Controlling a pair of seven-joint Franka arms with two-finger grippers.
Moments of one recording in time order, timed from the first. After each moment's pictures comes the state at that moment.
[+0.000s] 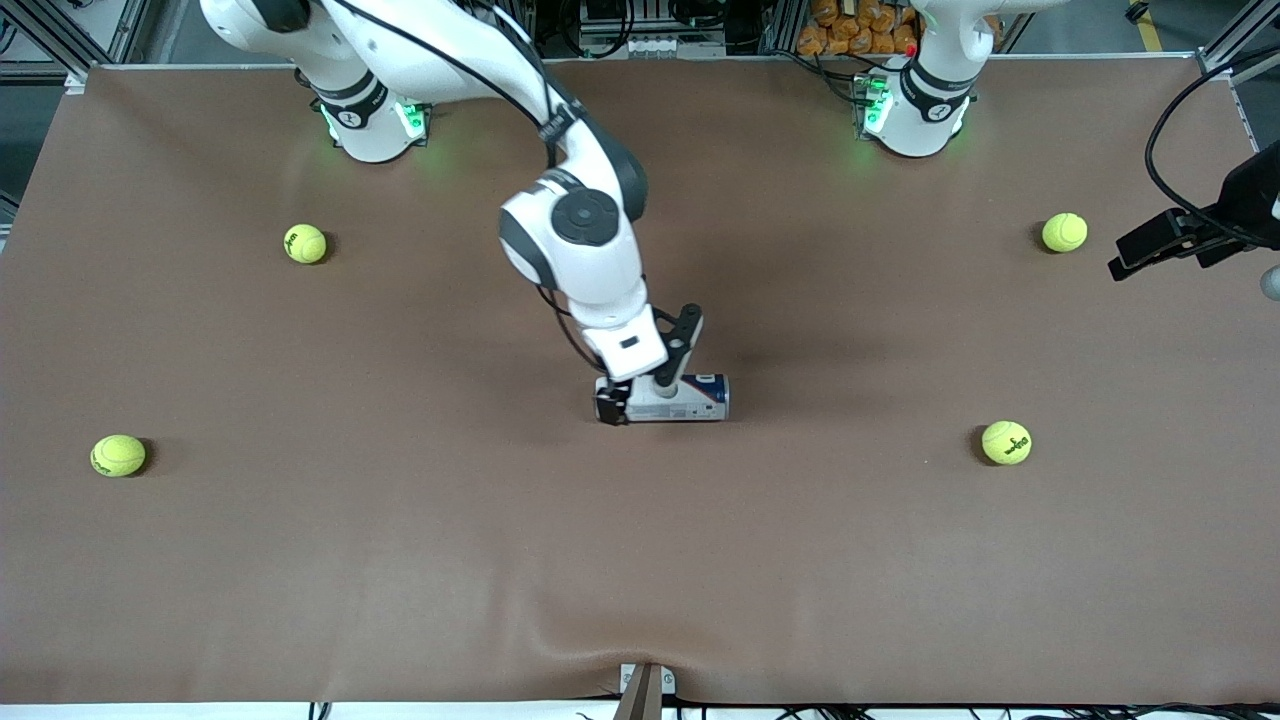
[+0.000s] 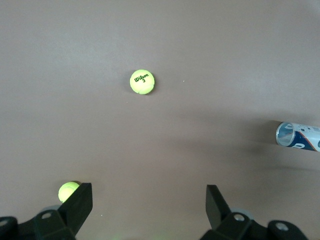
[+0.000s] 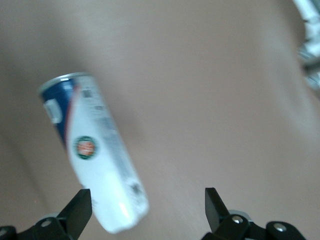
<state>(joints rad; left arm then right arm) 0.03 0.03 -0.04 -1.52 -0.03 1.53 -0.18 0.76 0.63 -0.10 -1.40 -0.04 2.29 -0.39</state>
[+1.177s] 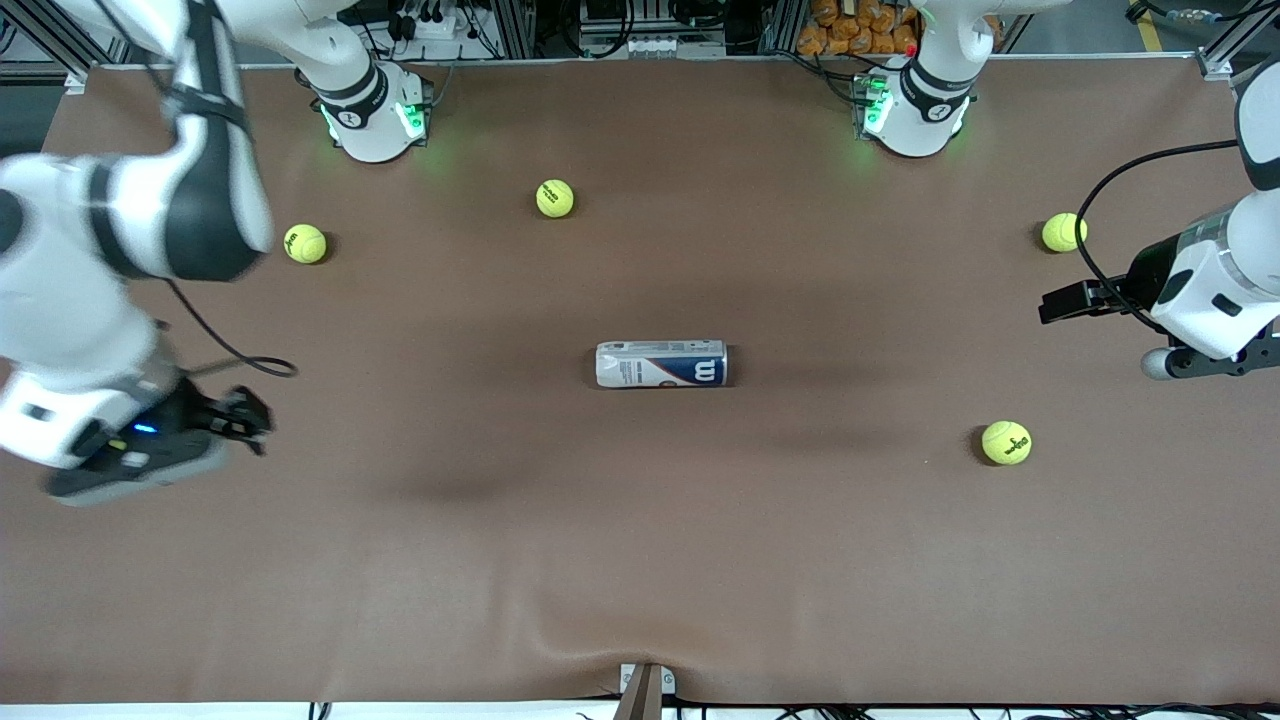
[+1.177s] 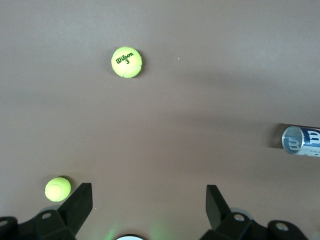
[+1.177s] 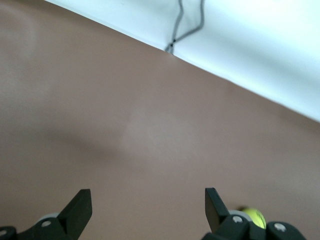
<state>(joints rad) 0.00 0.17 -0.05 -1.52 -0.04 1.53 -0.17 0.45 0.35 -0.45 -1.41 0.02 1.95 -0.30</state>
